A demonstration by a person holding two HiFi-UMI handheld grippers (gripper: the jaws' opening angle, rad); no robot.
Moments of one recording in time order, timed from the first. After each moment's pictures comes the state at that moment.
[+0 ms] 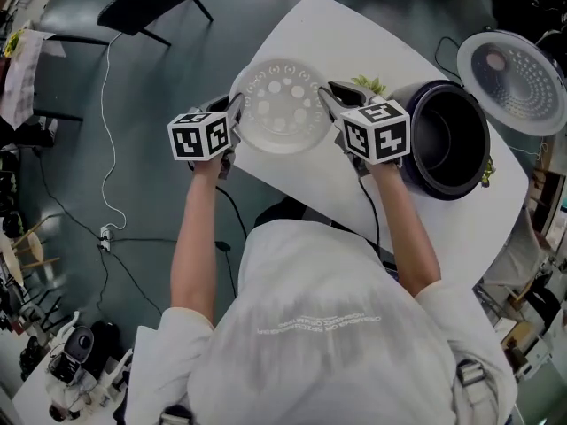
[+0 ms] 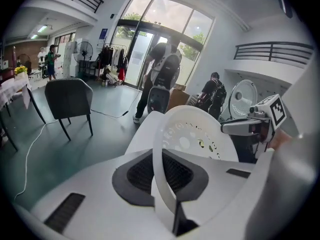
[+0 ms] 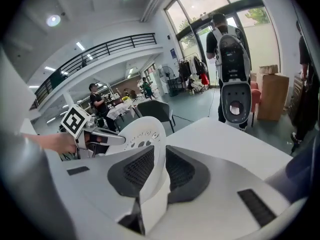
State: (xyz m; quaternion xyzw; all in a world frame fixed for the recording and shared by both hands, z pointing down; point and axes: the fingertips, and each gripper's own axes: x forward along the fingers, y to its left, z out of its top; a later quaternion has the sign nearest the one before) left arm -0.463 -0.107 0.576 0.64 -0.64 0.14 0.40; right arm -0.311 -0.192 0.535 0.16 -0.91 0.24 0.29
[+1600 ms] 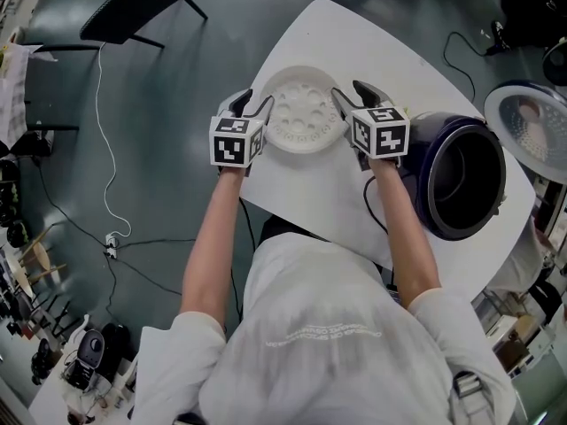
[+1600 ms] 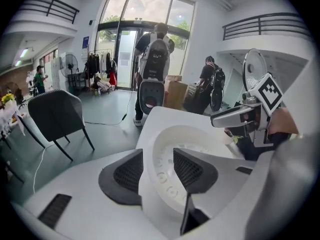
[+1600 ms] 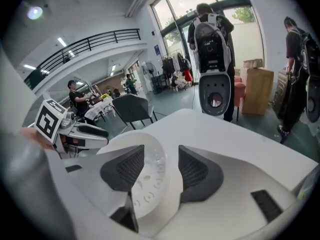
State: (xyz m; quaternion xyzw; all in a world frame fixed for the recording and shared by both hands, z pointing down) left arm -0.471 -0.196 0.654 0.66 -0.63 0.22 0.34; right arm -0.323 -0.289 0.644 0.25 -0.88 0.25 0.31
